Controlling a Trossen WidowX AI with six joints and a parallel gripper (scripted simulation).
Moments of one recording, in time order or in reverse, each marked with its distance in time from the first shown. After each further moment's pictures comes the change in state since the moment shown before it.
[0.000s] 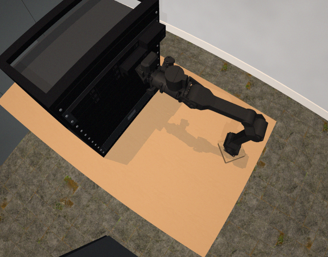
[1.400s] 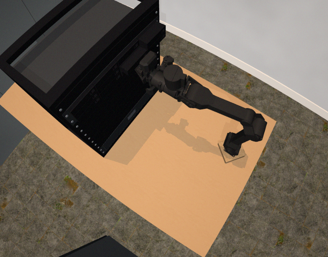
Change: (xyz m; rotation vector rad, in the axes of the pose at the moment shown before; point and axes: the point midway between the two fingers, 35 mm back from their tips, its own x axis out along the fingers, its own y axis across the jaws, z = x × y) arm 0.004 0.000 0.000 -0.002 -0.002 -0.007
